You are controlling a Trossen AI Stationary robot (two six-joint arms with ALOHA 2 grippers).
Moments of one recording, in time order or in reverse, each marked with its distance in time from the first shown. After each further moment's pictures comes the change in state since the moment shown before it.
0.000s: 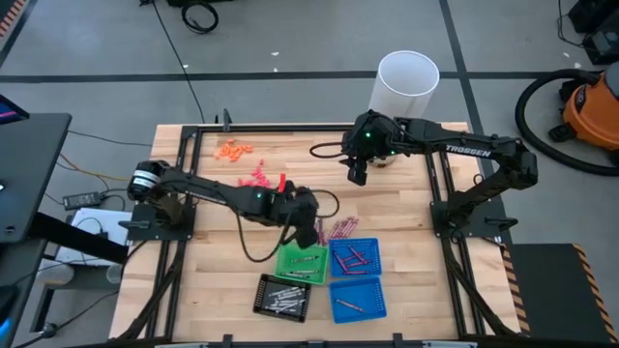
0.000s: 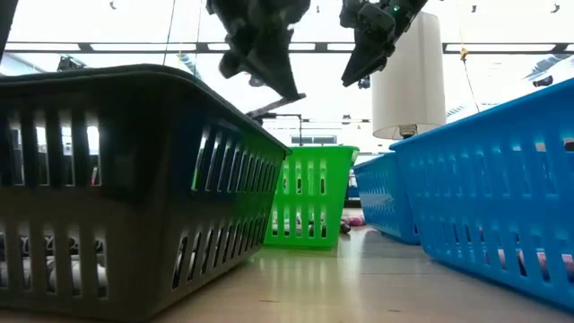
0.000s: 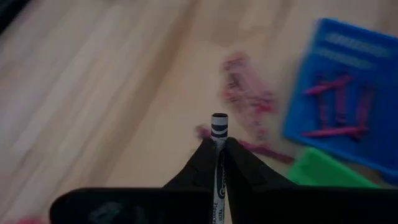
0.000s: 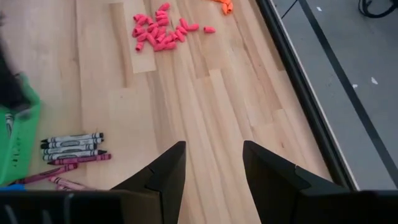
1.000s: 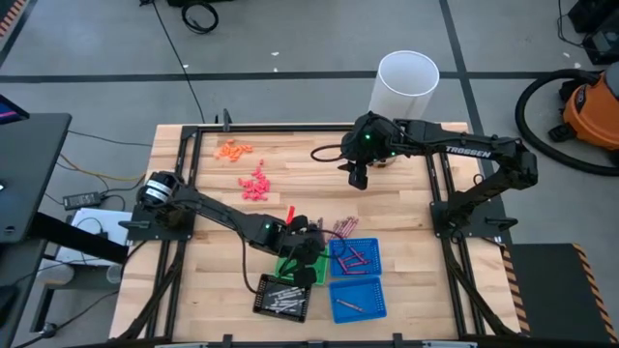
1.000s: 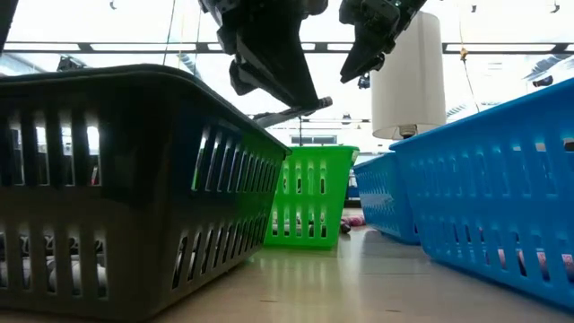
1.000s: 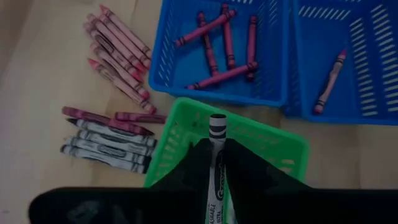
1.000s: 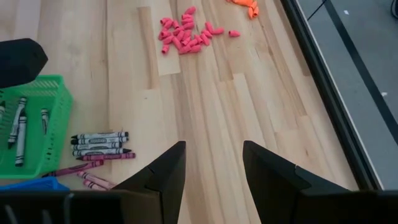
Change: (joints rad) left arm -0.148 0.121 0.000 0.134 0.187 0.048; right arm 0.018 0.000 0.000 0.002 -0.076 0.004
